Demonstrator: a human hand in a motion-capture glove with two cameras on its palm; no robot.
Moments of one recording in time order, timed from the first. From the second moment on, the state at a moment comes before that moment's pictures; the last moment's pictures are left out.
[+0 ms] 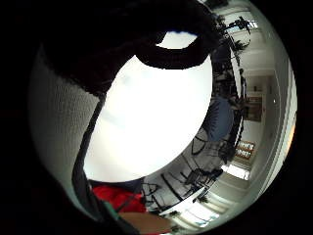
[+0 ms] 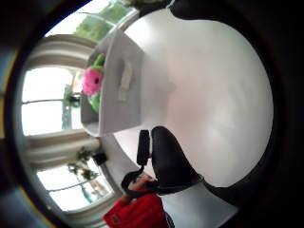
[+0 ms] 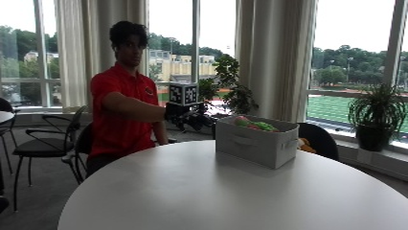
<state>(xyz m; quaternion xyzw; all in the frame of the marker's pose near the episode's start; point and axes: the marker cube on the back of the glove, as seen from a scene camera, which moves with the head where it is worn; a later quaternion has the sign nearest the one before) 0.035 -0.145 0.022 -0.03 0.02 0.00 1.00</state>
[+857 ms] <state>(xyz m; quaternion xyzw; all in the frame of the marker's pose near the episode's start) 0.064 -0.116 0.028 0.00 0.00 0.04 1.00</state>
